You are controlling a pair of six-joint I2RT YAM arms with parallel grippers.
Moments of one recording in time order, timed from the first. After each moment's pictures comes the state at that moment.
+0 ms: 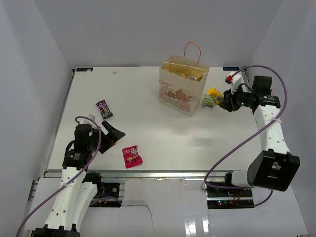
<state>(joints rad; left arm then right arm) -0.09 0.59 0.56 -0.63 0.31 -0.79 -0.16 1.34 1.17 -0.70 -0.69 -0.72</state>
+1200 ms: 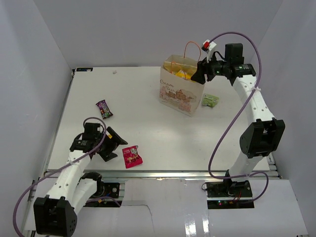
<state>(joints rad) -0.10 0.82 0.52 -0.71 0.32 -0.90 0.14 1.75 1.79 -0.62 -0.74 -0.37</state>
